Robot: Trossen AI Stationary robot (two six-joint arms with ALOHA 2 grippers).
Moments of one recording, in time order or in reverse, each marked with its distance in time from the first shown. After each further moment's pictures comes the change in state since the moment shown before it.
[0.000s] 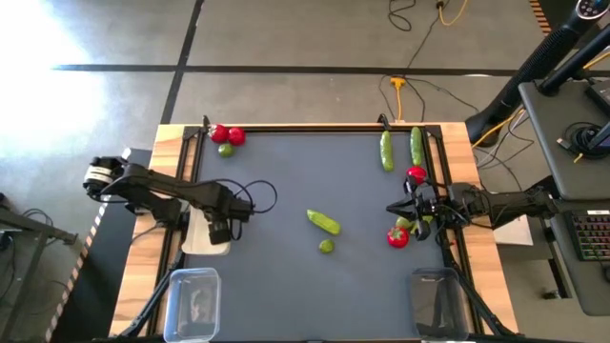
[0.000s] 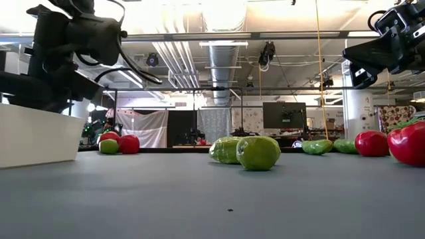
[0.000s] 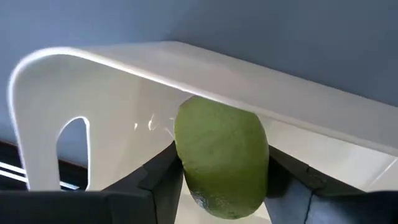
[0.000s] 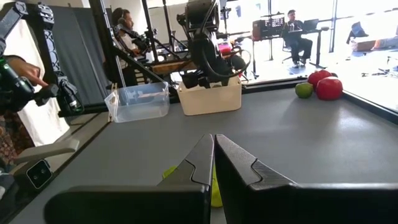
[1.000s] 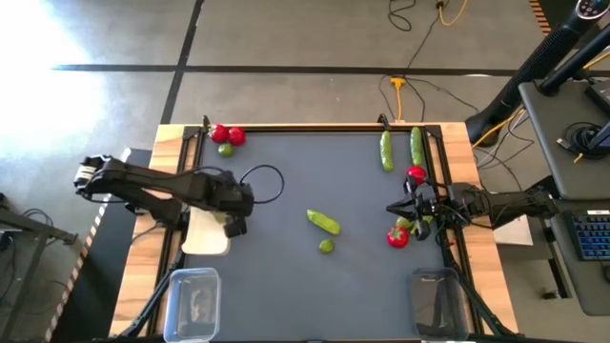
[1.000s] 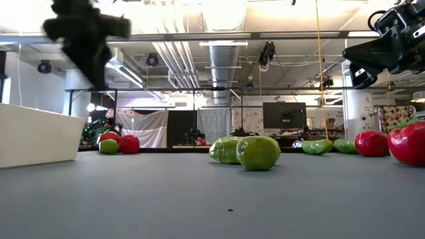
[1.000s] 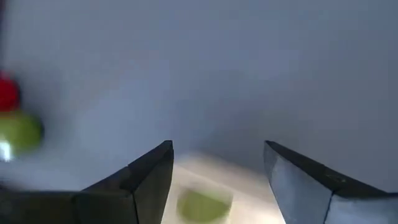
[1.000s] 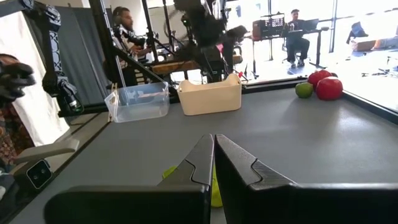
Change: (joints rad) left arm -0.054 -0.115 0.241 0.100 -0.197 -0.004; right arm 0.000 0.000 0.000 0.000 0.000 0.000
